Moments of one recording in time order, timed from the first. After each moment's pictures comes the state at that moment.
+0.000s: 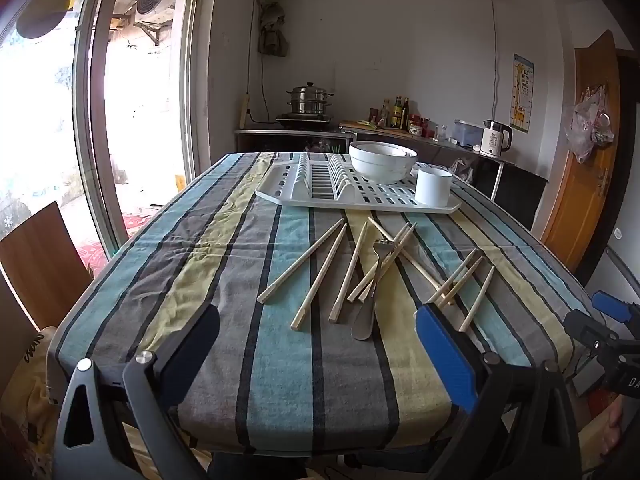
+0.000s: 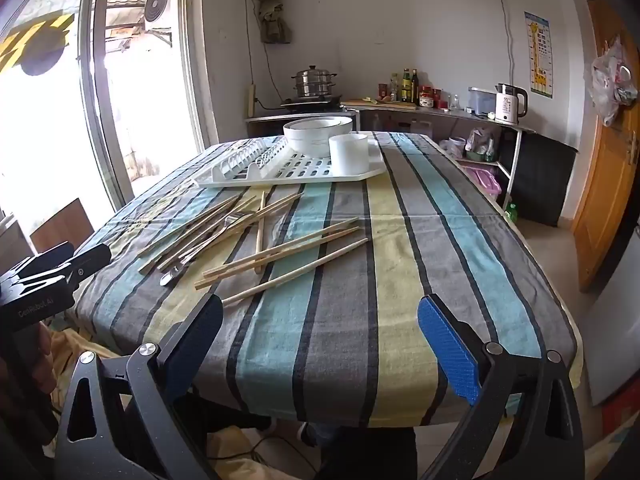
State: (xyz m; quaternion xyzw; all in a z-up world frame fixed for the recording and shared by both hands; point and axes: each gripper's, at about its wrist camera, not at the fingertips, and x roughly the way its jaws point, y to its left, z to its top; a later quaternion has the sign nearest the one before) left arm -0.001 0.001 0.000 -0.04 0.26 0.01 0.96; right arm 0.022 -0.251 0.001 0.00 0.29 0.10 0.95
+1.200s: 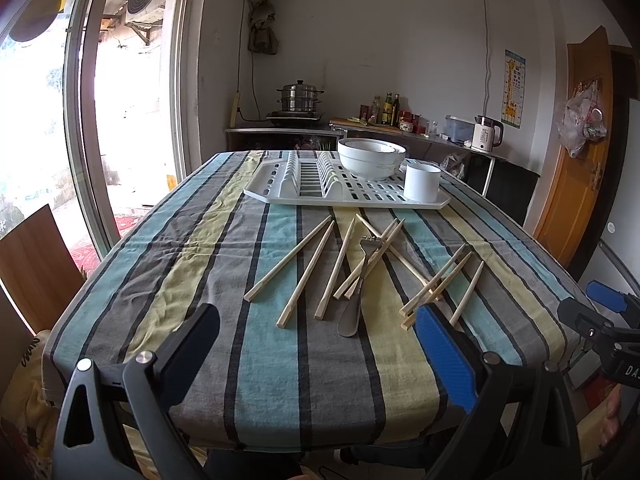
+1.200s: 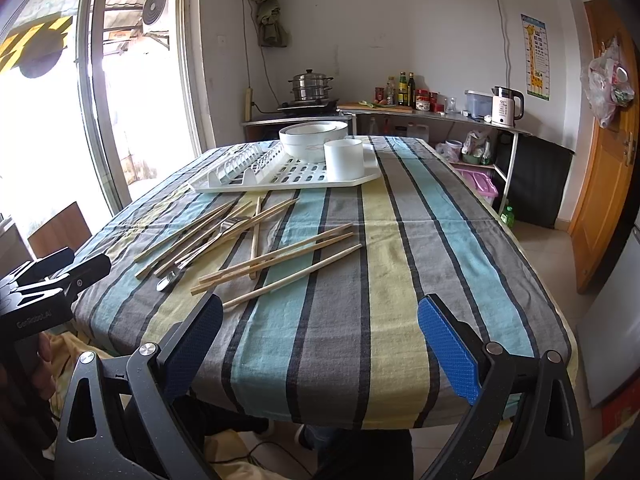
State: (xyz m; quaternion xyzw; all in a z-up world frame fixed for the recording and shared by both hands) left arm -0.002 -0.007 0.000 -0.03 0.27 -0.01 0.96; right arm 0.021 -0.255 0.005 0.00 0.29 0.09 0.95
